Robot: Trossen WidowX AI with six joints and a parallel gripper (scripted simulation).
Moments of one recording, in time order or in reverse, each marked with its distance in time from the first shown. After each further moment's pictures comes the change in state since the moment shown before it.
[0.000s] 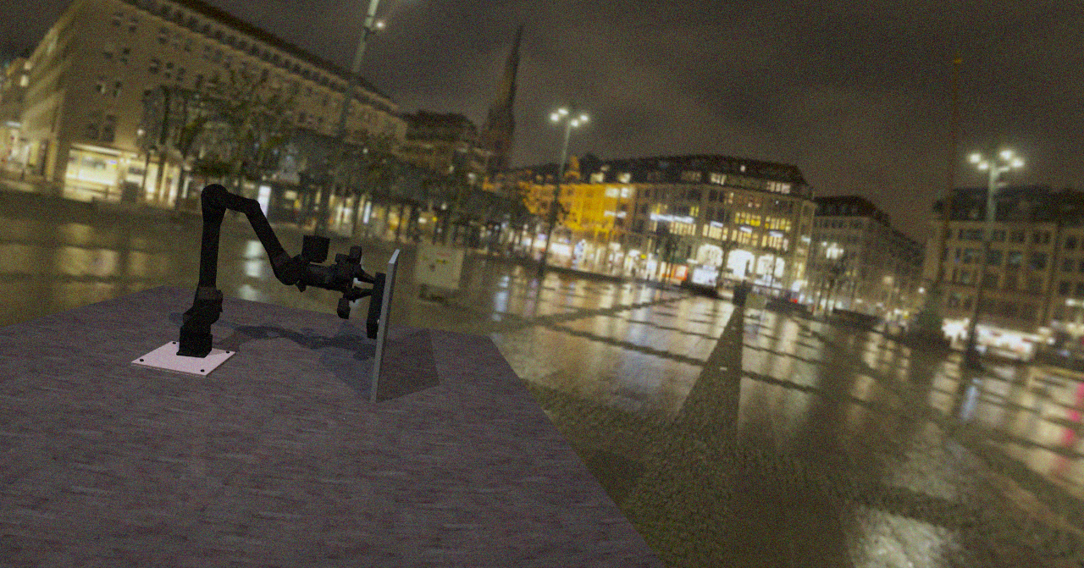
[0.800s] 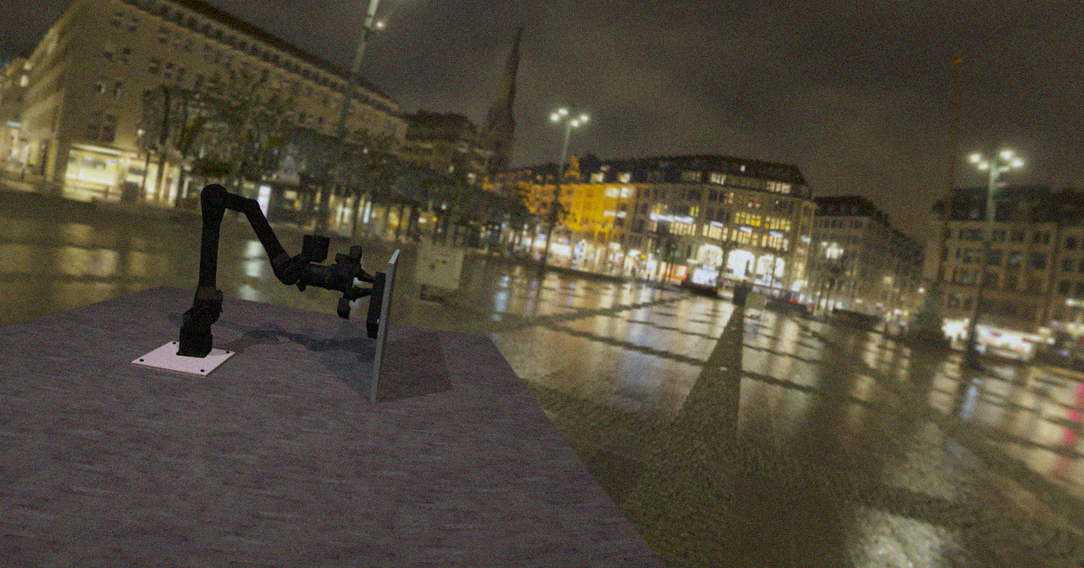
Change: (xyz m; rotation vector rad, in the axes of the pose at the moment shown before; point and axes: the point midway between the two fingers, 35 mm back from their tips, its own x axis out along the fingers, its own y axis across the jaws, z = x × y) arm 0.000 0.000 0.003 0.002 -0.008 0.000
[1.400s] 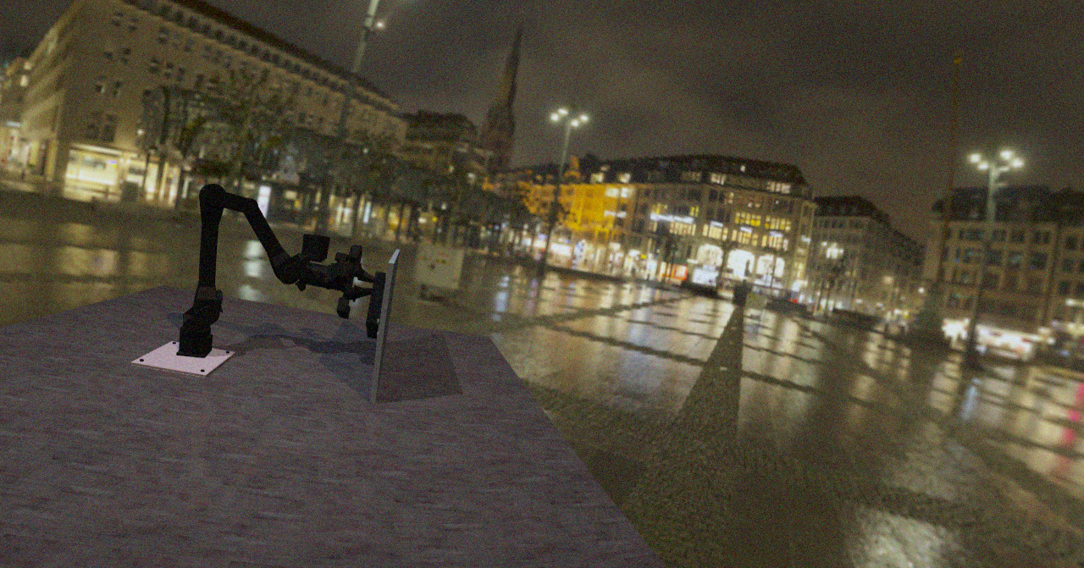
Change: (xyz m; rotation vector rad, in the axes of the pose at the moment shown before) arm 0.000 0.000 0.004 -0.003 0.001 -0.005
